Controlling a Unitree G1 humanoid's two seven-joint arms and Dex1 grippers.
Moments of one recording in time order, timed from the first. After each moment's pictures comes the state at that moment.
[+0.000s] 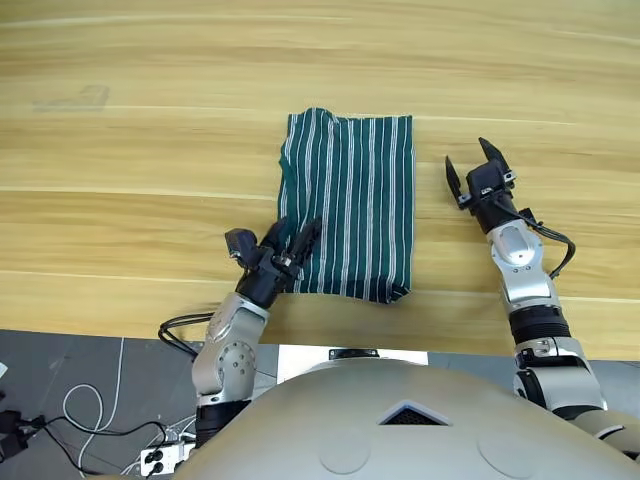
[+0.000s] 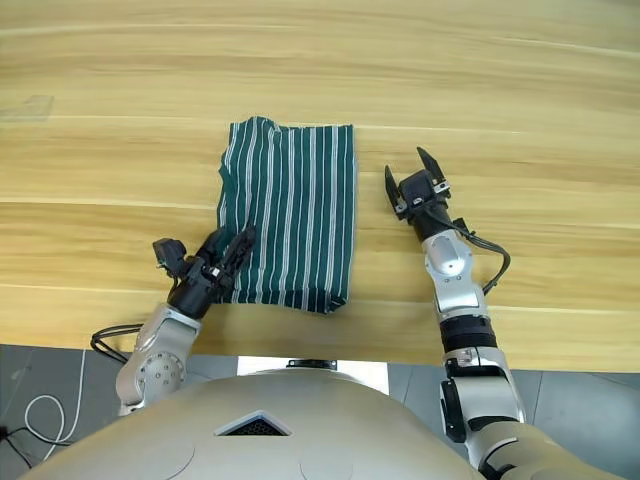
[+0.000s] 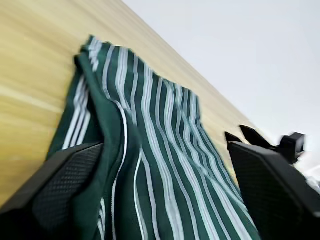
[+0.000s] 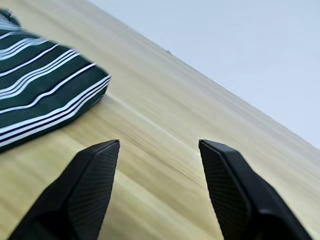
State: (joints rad) left arm 0.50 0.03 0.03 -0.29 -0.63 0.29 -0.54; right arm -0.07 -0.30 0.09 0.44 -0.21 -0.40 0.15
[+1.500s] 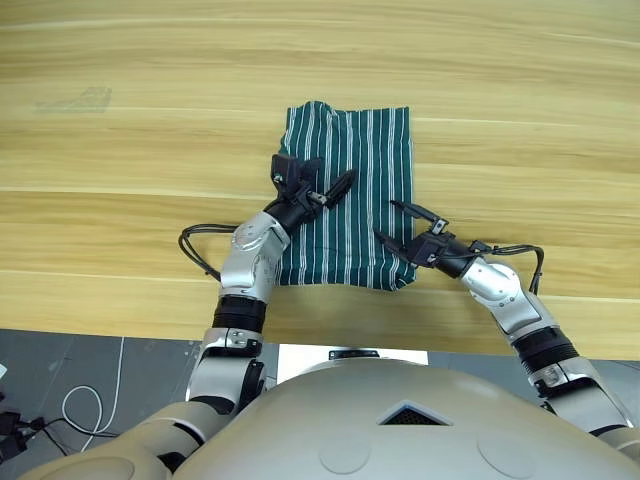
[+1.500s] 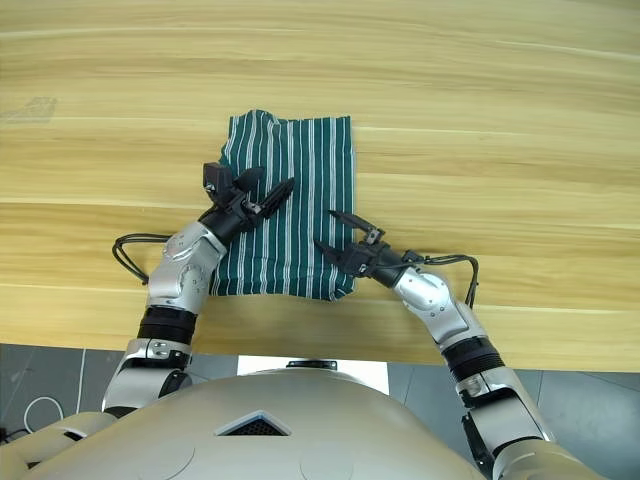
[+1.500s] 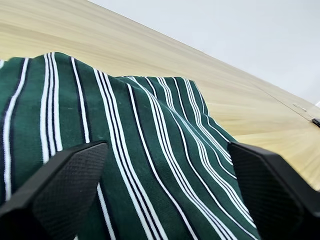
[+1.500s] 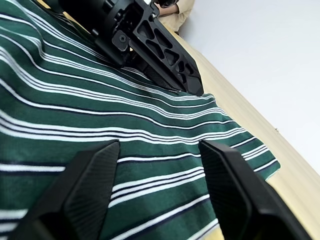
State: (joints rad) left arm -0.10 0.07 -0.04 0.35 -0.39 0.12 -0.60; right arm 0.04 -0.45 0.44 0.32 -0.26 -0.64 0.36
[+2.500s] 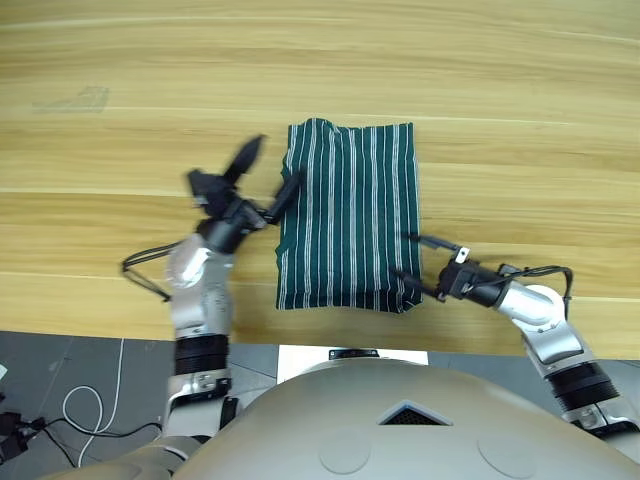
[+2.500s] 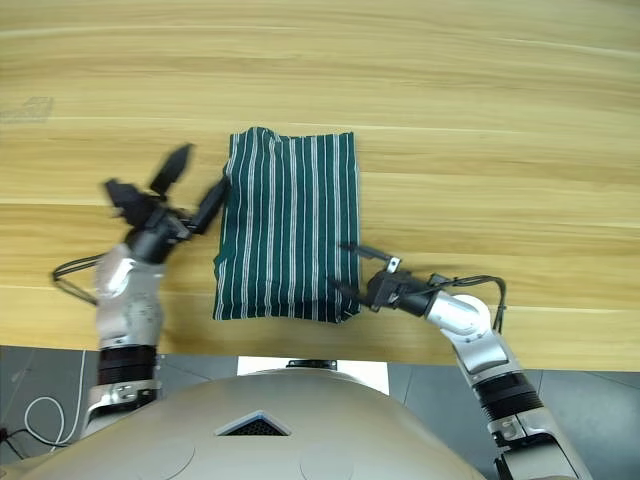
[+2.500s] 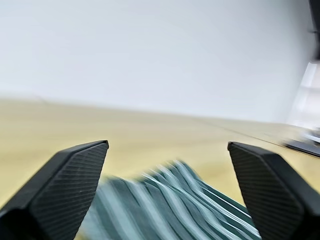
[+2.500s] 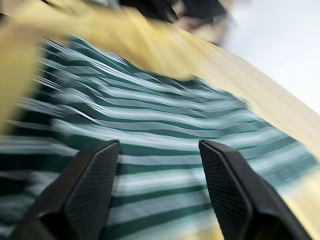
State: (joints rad) left arm 0.13 0.21 0.22 0.03 -0.57 -0.21 -0.89; right arm 0.23 -0.58 0.28 0.10 0.02 -0.62 0.61
